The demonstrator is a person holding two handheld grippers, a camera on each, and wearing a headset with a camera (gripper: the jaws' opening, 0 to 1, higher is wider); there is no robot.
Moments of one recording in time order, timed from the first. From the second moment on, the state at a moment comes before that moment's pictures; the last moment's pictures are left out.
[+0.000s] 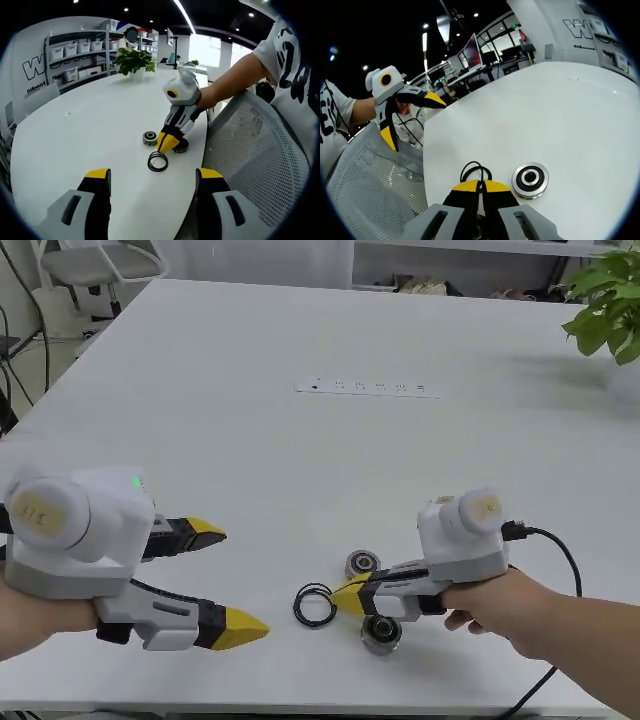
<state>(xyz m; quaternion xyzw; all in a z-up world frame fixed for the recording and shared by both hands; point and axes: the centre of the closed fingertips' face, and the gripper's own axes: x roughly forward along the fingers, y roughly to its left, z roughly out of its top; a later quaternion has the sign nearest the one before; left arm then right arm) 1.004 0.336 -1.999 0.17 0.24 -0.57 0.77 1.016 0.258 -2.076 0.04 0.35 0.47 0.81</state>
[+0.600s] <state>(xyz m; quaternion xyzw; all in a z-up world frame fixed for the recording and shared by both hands) 1.002 0.337 -2.000 0.17 0.24 -0.57 0.77 1.016 0.256 -2.079 0.03 0.35 0.47 0.81</state>
